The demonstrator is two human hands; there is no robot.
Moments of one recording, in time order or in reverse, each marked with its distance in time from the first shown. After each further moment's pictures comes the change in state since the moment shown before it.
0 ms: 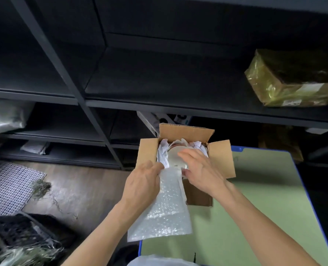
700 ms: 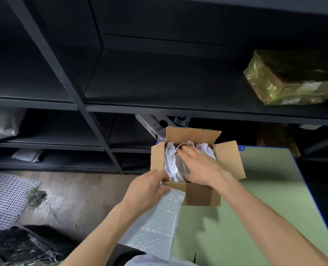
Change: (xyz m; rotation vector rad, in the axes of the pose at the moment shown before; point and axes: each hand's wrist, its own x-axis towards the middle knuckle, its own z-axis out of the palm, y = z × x) left_hand 0.008 -0.042 0.000 -0.165 -0.228 0.158; right_hand 0.042 -0.012 0.006 -0.198 -0.249 0.056
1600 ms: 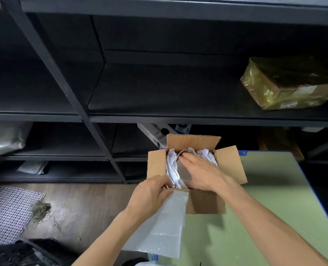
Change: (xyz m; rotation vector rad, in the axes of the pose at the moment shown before) left_hand 0.000 0.006 -0.008 -0.082 0.036 0.011; right_hand 0.009 0.011 0.019 0.016 0.125 -0.036
